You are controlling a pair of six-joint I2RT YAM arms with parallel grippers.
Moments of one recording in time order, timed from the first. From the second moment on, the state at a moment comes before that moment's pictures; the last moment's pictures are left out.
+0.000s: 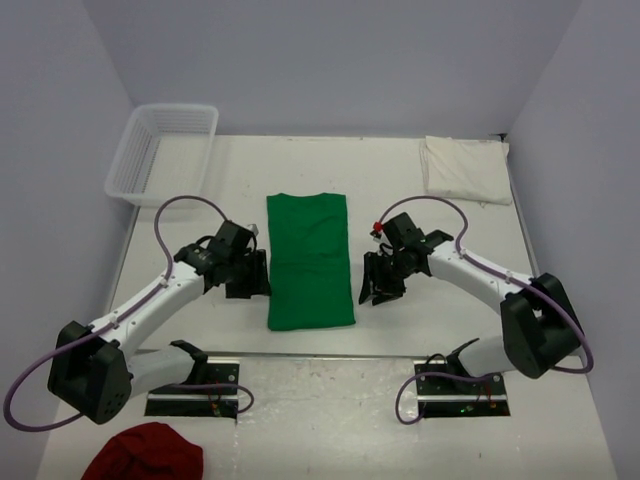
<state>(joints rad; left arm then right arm) -0.49 1.15 0.76 -0.76 0.10 -0.58 0.54 1.42 0.85 -0.67 -0.42 0.54</state>
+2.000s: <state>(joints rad) -0.53 1.35 0.53 -0.41 0.42 -0.72 0.54 1.54 0.71 -0.45 -0.54 0.63</state>
